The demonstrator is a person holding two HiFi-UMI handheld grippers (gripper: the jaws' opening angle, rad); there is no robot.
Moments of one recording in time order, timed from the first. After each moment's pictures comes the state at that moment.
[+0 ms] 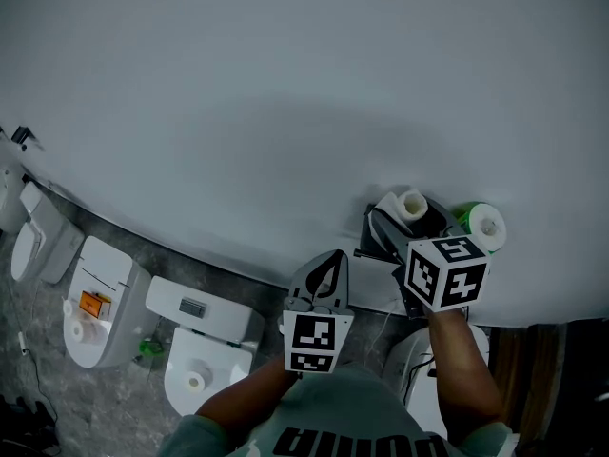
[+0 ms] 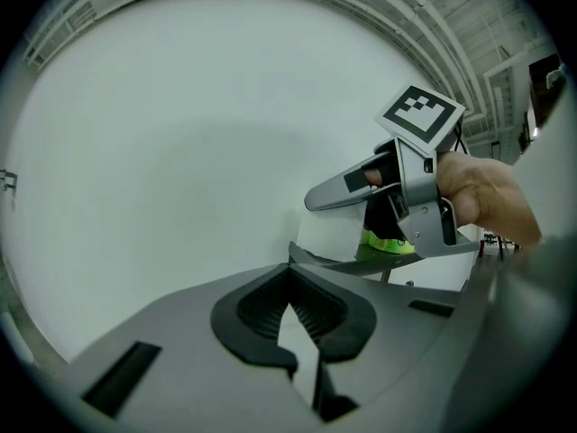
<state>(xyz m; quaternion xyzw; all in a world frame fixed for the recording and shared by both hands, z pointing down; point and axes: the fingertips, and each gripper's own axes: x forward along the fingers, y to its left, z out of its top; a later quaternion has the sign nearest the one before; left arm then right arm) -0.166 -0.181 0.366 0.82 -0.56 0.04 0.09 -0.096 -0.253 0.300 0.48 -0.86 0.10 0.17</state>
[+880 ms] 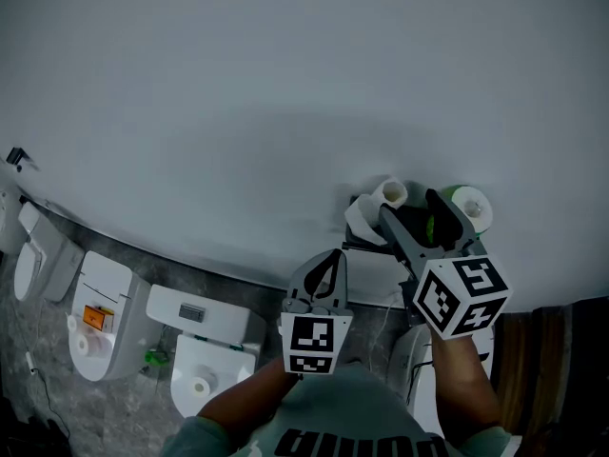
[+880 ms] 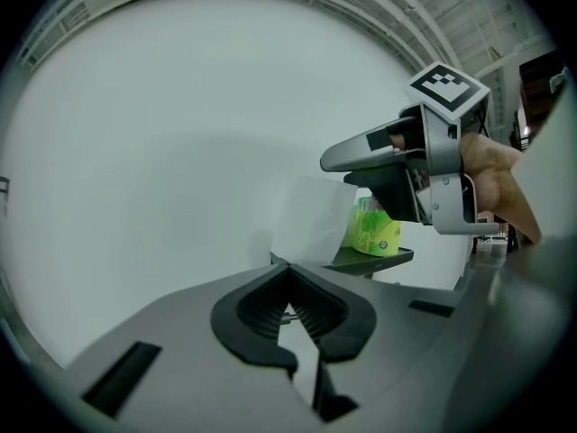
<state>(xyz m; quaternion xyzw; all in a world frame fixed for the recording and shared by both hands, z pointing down) -0.145 -0.167 0.359 0.84 -0.54 0.05 0.07 -0.063 -0.210 0.245 0.52 -0.85 0.06 0.06</state>
